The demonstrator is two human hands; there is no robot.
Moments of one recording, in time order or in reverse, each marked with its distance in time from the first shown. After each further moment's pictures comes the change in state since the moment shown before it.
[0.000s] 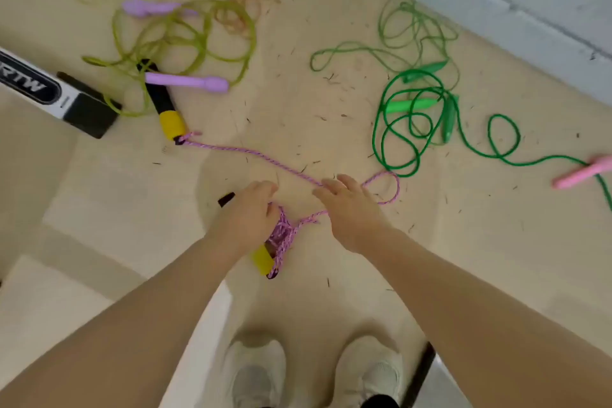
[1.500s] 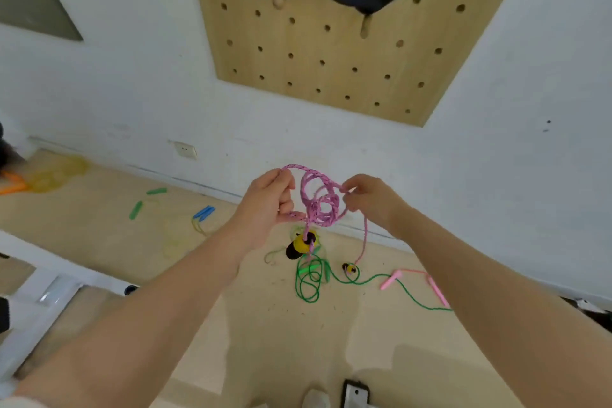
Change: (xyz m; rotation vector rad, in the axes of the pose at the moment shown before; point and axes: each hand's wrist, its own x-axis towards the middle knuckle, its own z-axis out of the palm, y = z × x) left_hand -0.397 0.481 -0.432 -1.028 0.000 0.360; right_hand -0.501 -0.081 -0.578 0.963 0.564 0.215
